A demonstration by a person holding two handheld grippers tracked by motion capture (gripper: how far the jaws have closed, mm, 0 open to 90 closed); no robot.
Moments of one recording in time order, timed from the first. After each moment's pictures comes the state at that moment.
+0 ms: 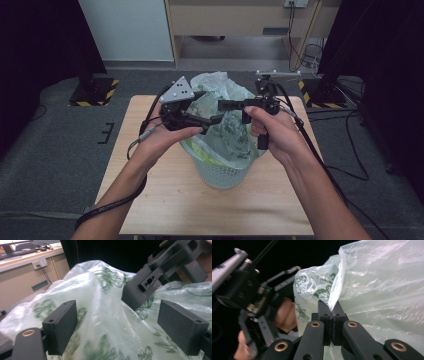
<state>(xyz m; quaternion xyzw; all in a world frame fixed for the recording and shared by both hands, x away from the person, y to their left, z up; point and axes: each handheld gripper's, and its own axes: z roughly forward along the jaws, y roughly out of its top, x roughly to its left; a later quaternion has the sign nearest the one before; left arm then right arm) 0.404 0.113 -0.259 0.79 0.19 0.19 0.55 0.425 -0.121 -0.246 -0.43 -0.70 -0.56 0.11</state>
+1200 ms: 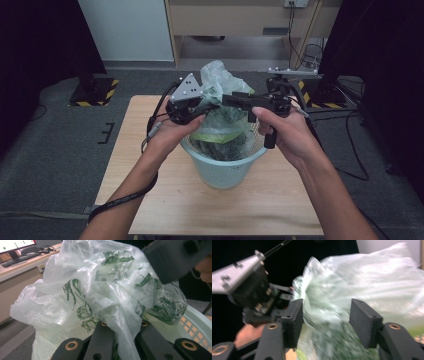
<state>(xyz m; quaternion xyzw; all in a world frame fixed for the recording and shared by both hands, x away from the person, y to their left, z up) 0.406 0.105 -0.250 0.80 0.18 0.22 0.53 0.408 -0.136 -0.232 -0.39 -0.70 -0.60 0.01</state>
